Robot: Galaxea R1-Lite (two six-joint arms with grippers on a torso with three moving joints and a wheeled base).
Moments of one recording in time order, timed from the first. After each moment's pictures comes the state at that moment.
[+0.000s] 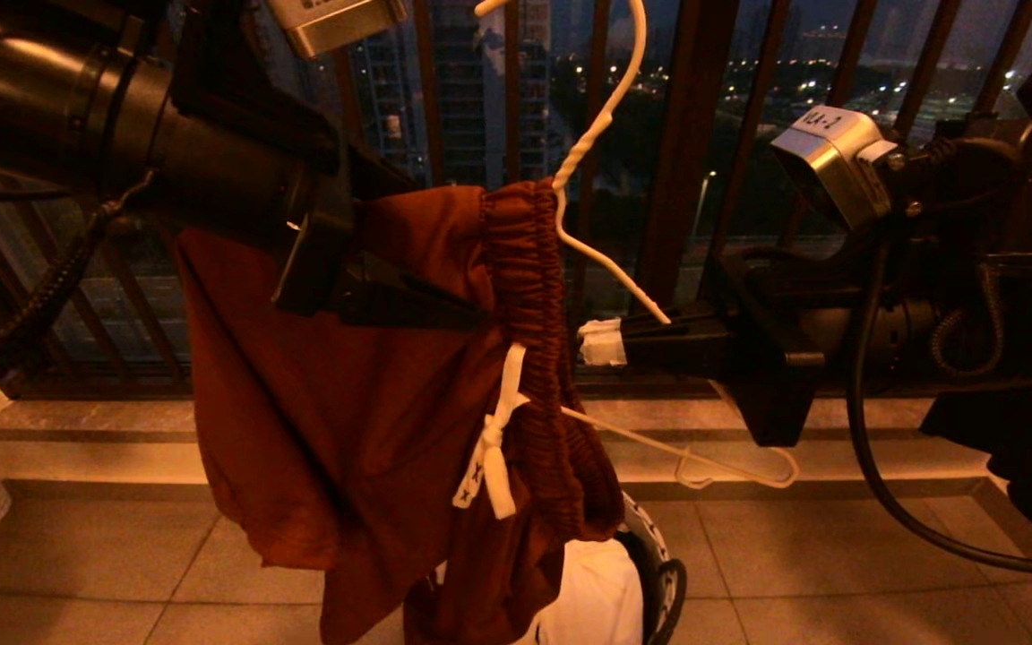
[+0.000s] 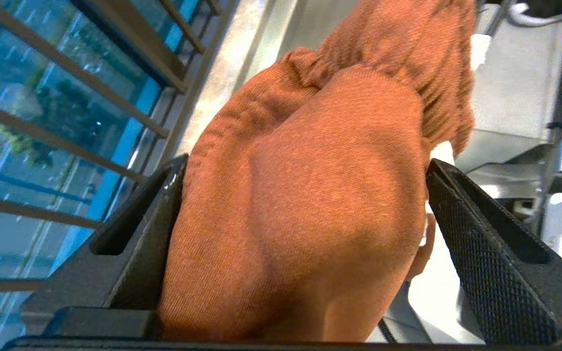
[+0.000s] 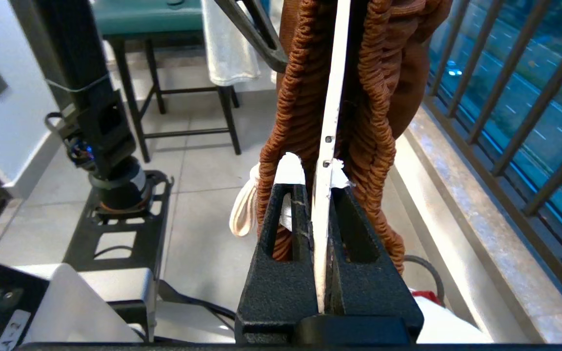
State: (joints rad) left arm -0.53 1.64 -1.93 0.80 -0.52 0.65; right arm 0.54 1.58 -1.08 -0.43 0.91 -0.13
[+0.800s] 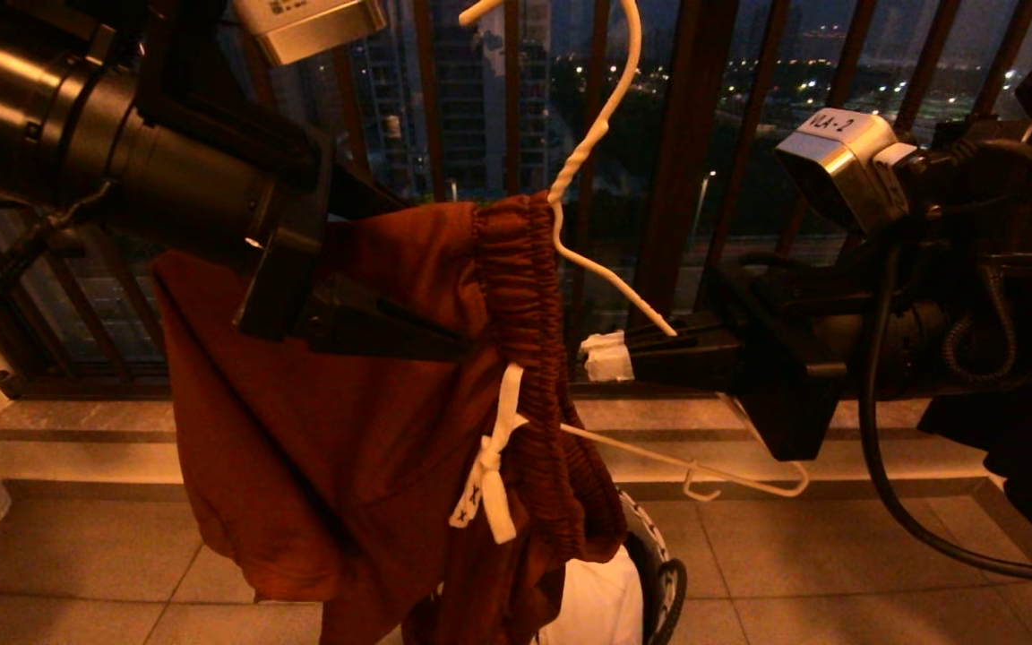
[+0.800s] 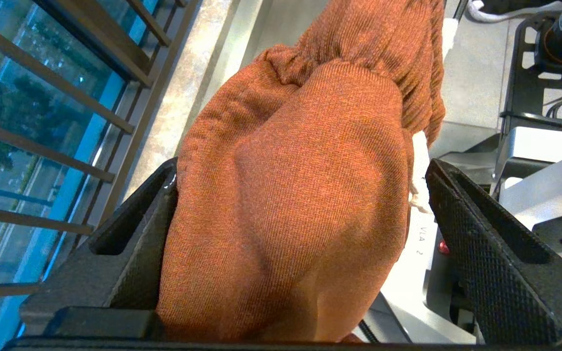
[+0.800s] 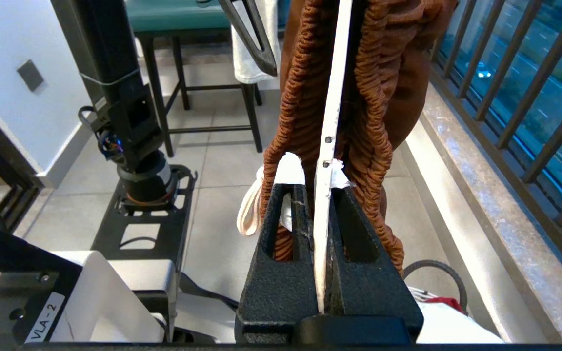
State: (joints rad) left arm -0.53 1.62 -1.92 0.88 -0.55 0.65; right arm 0.54 1.57 -1.08 -0.41 0.97 -0.13
